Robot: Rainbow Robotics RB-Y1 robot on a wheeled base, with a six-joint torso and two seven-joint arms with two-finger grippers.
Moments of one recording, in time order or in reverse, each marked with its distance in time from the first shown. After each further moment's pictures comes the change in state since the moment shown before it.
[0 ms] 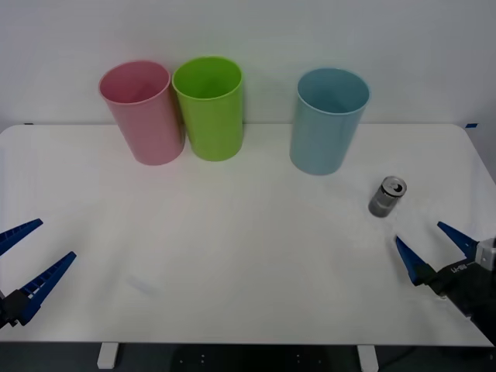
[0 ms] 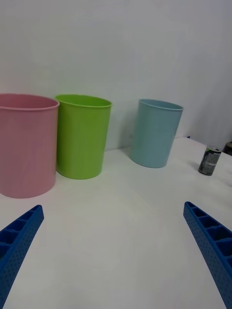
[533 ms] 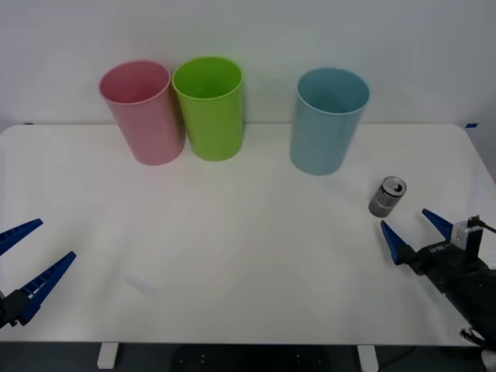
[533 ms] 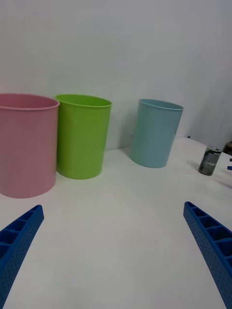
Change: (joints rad) right arm -0.146 0.041 0.002 0.139 0.028 0.044 0.037; left arm 0.000 0.000 0.000 0.000 0.000 0.000 0.000
